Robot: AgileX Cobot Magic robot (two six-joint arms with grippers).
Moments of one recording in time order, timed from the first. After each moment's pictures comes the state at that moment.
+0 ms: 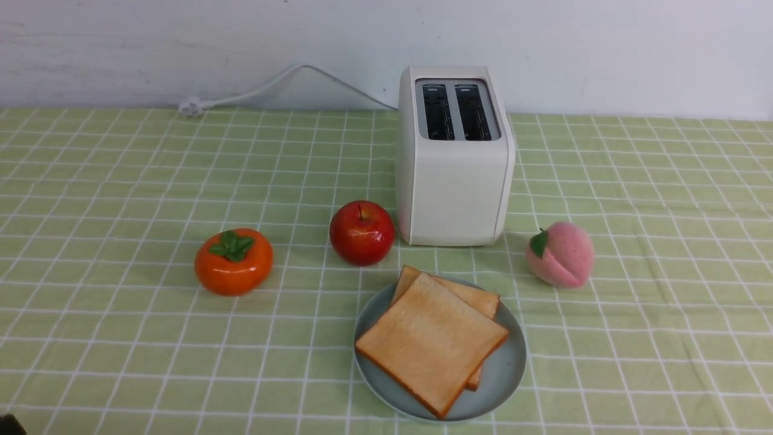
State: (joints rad) right arm 0.01 -0.01 0.02 0.06 0.39 0.11; left arm -0.07 -0.01 0.02 -0.11 0.22 -0.16
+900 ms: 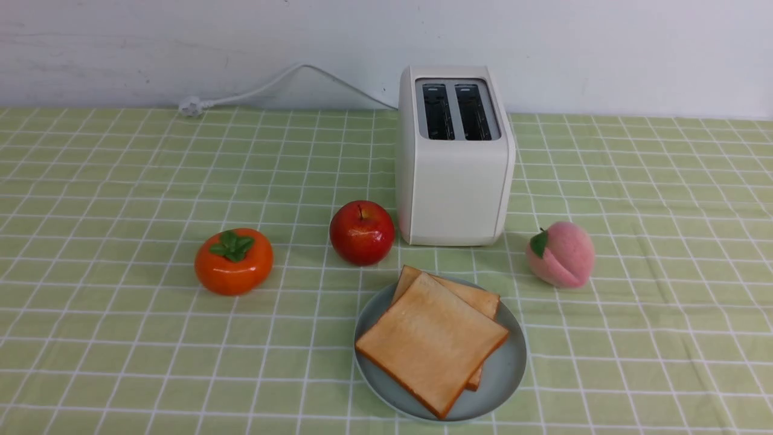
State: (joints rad) right arm 0.01 -0.01 0.02 0.06 0.39 0.11; left arm -0.07 -0.01 0.03 -0.09 0.39 -0.16
